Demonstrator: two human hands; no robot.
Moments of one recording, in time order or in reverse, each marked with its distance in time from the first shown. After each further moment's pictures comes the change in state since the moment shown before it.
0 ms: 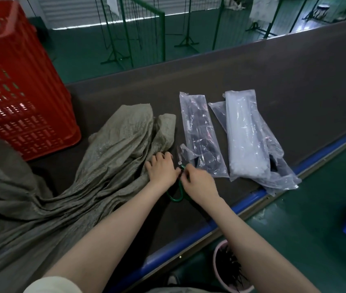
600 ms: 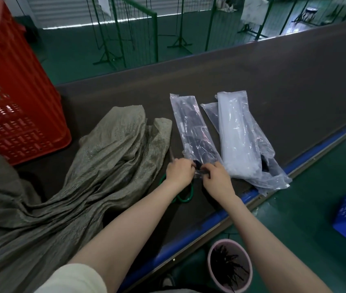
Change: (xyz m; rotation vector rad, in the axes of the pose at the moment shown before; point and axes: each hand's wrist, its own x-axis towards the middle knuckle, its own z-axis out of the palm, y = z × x) left_hand 0.002 0.050 0.011 -0.061 -0.084 0.287; right_hand 0.003 0.055 -0.024 0.094 0.021 0.184
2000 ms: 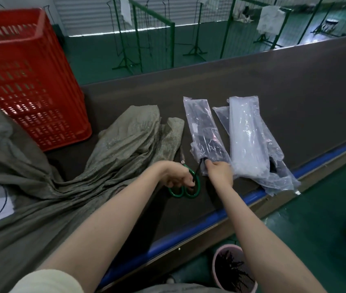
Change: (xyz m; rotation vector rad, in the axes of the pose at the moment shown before) left_hand -0.036 -0.024 -0.053 -0.294 -0.783 -0.290; right_hand 0.004 -0.031 0.001 0.424 0.021 0.410
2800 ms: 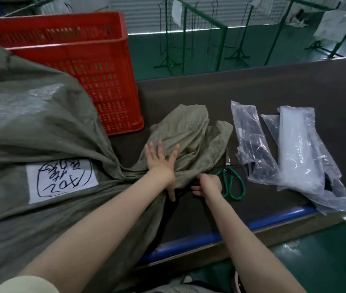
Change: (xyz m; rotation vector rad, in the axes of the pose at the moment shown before) left_hand -0.086 -0.108 -0.011 0.705 0.587 -0.434; right_hand -0.072 -0.036 0.118 0.420 -0.344 0.218
